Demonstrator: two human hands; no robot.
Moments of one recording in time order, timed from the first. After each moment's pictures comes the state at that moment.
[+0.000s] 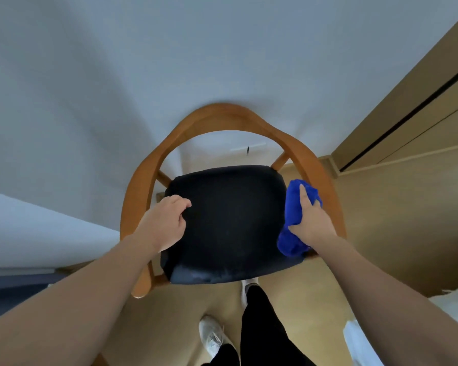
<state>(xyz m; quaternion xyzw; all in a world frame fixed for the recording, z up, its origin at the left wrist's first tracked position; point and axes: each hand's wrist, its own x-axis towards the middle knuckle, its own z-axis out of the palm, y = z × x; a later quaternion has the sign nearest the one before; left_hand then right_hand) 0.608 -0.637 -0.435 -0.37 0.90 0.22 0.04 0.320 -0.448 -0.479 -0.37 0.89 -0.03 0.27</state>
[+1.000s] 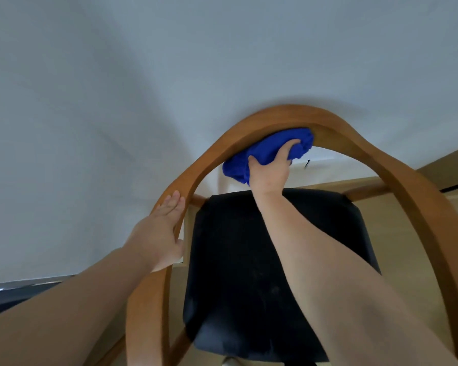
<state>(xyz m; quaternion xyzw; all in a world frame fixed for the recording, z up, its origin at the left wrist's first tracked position) 0.622 -0.785 -0.532 -0.50 0.83 0.20 0.18 0.395 -0.792 -0.585 -0.17 0.82 -0.48 0.27</state>
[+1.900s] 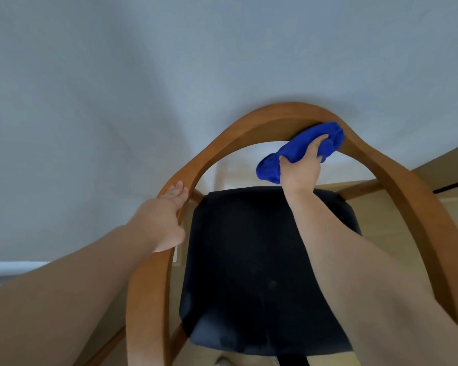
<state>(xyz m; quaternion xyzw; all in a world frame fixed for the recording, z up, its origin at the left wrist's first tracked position) 0.623 -0.790 -0.527 -0.50 0.81 0.22 0.19 0.353 -0.760 -0.588 -0.21 0.89 -0.38 0.16</state>
